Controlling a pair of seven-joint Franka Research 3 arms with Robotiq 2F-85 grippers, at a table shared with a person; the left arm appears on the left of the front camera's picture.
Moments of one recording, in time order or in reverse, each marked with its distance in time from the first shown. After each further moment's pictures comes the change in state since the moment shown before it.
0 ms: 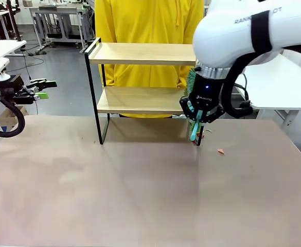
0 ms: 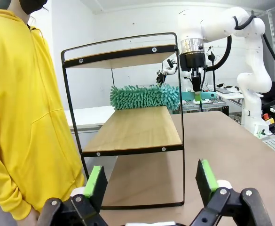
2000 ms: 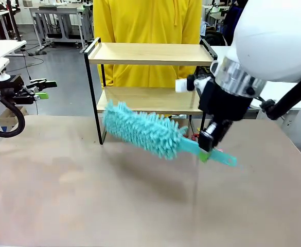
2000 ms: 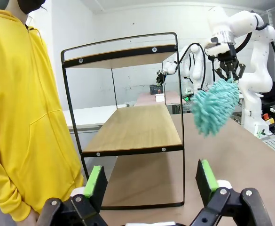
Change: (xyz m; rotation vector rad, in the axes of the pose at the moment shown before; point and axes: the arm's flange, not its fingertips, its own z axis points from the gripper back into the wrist) left arm 0.000 0.000 0.000 0.000 0.000 0.000; right arm -0.130 -0.058 0.021 0.141 0.060 1.198
